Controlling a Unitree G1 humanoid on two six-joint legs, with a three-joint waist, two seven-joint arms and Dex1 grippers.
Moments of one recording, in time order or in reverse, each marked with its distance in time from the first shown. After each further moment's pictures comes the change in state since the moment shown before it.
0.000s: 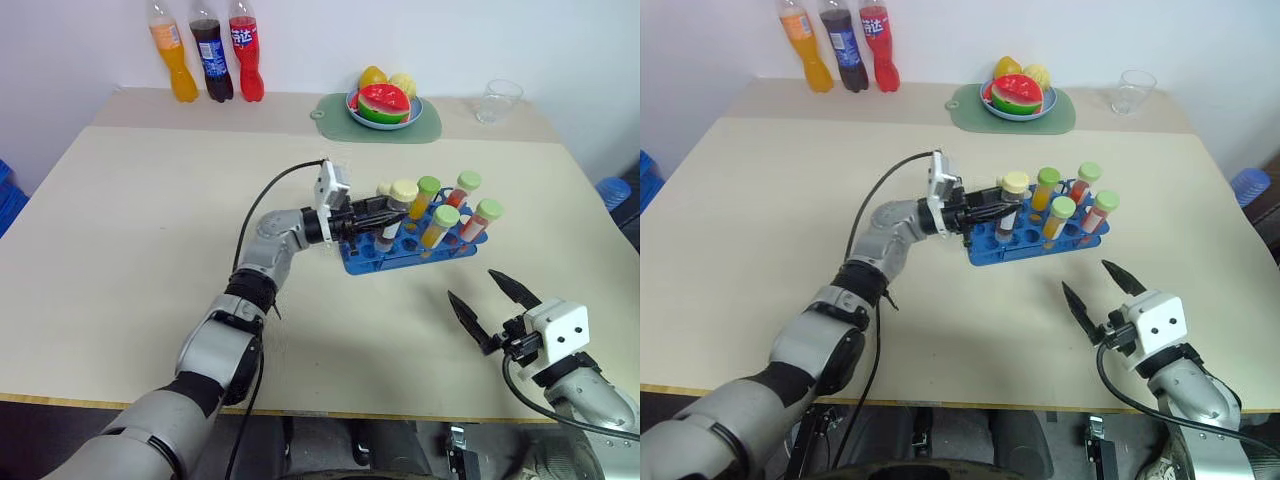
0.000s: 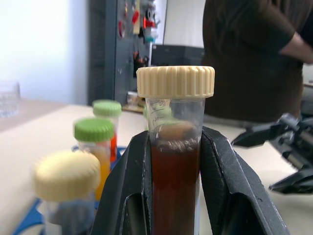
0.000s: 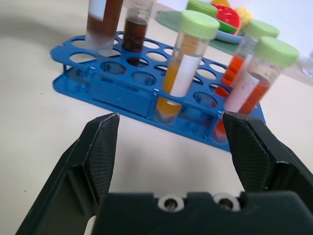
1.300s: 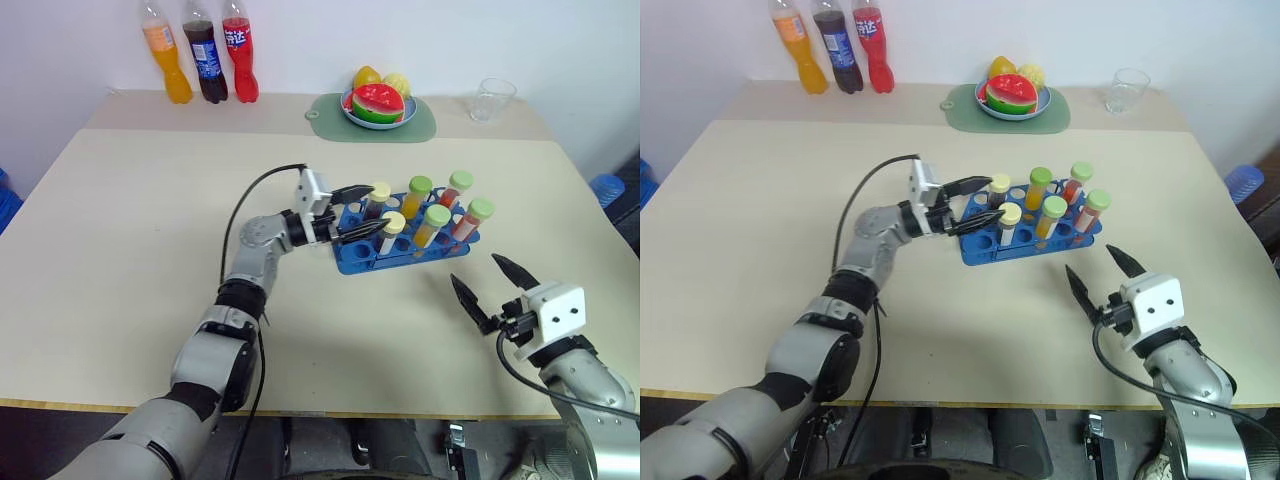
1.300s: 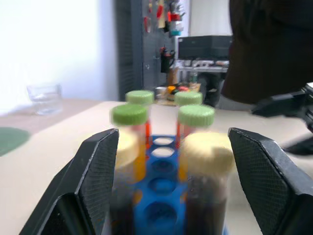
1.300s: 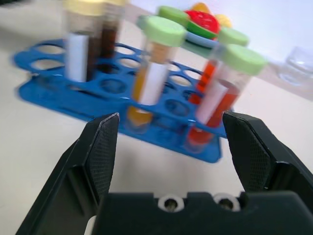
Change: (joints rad) left arm 0.099 0.070 0.121 -0.142 0.111 -0.044 0.037; right arm -0.135 -0.007 -0.002 0.061 -0.030 0.063 -0.034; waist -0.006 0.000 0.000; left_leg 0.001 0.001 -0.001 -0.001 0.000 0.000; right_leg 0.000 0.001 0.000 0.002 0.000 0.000
